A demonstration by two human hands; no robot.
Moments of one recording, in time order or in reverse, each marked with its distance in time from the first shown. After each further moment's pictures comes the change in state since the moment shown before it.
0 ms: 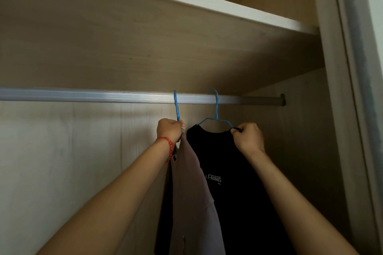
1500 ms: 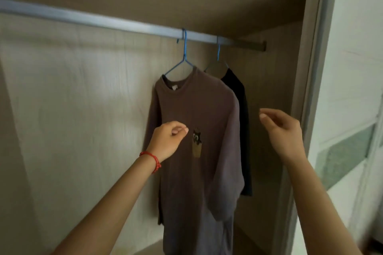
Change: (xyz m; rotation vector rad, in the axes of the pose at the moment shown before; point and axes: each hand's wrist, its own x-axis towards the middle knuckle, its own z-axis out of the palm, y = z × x) left_hand -0.202 -0.081 -0.161 0.425 -0.444 0.242; right_hand -0.276 0.004 -0.070 0.138 0.159 -0.020
